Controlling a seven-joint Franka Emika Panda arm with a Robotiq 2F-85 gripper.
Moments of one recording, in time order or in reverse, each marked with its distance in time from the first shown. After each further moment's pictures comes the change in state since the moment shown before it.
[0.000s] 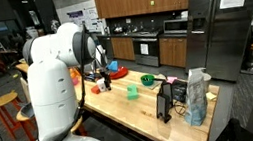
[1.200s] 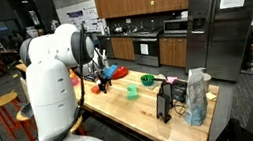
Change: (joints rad) arm 0.037 -0.009 -0.002 -0.041 -0.046 -0.005 0.493
